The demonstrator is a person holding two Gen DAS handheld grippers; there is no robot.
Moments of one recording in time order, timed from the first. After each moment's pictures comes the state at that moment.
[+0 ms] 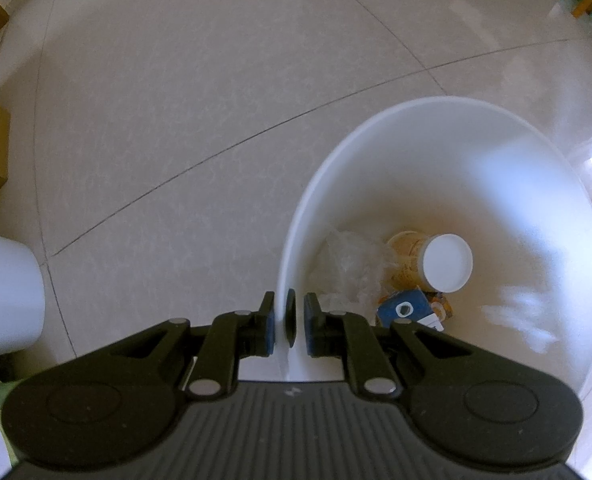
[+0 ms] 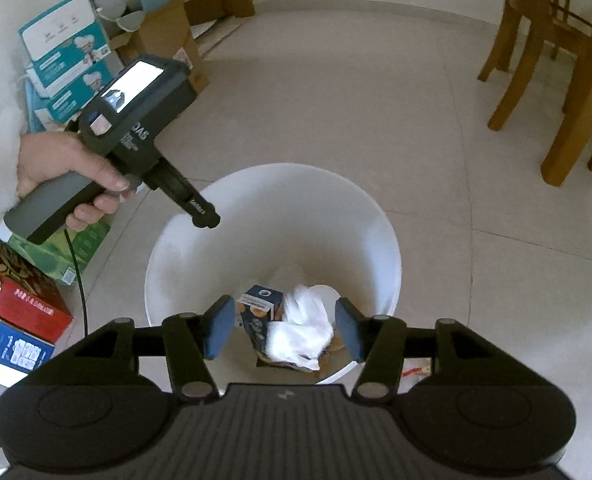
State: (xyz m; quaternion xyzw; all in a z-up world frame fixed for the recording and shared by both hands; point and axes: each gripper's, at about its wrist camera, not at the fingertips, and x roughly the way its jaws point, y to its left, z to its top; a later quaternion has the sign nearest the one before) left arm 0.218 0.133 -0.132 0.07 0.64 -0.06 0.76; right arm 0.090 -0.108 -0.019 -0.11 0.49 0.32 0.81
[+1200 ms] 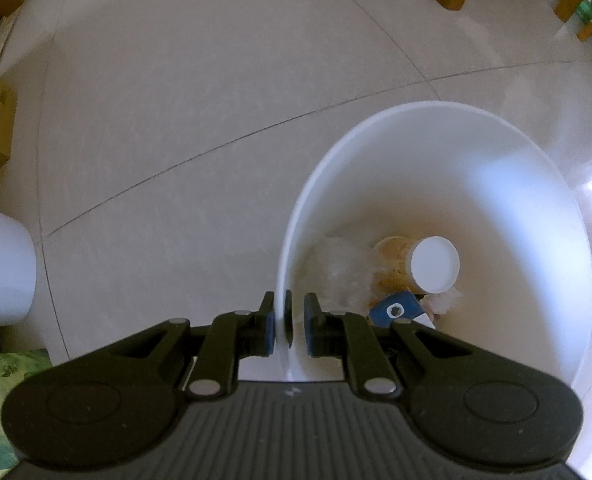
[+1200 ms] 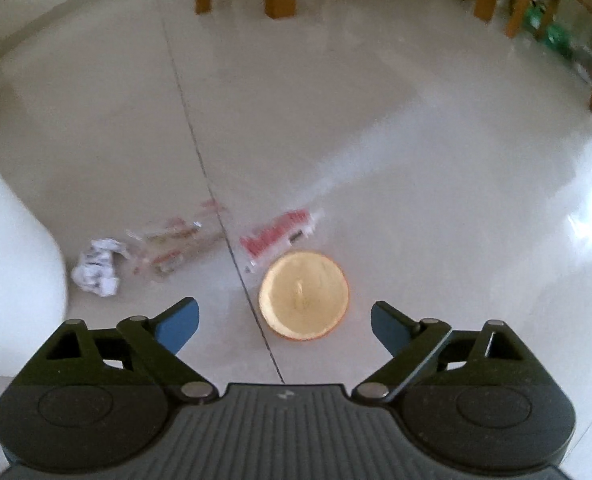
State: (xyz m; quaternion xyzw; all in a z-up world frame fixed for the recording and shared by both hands) left arm 0.208 0.144 -0.126 0.04 0.64 -0.05 0.77; right arm 0.088 -0.340 -0.236 0.01 0.54 -0.02 0.84
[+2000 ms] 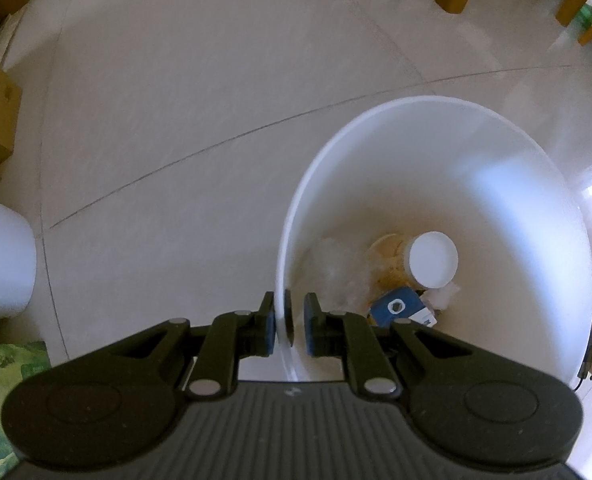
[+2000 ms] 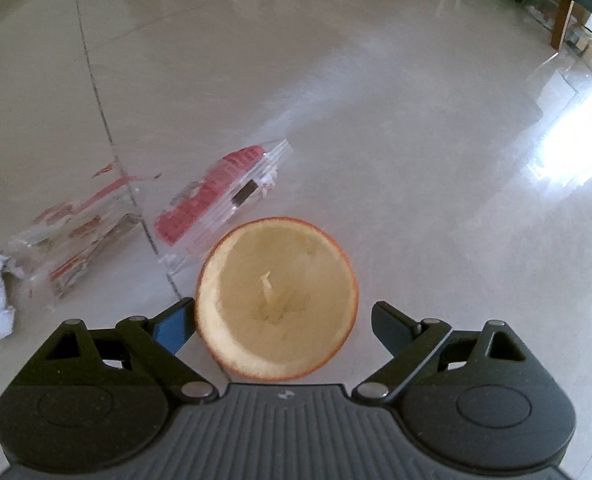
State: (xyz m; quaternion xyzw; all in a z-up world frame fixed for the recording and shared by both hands) left arm 0.203 0.143 -0.129 0.04 0.63 -0.05 0.77; right arm 0.132 -0.343 -0.342 0.03 0.56 -0.13 0.82
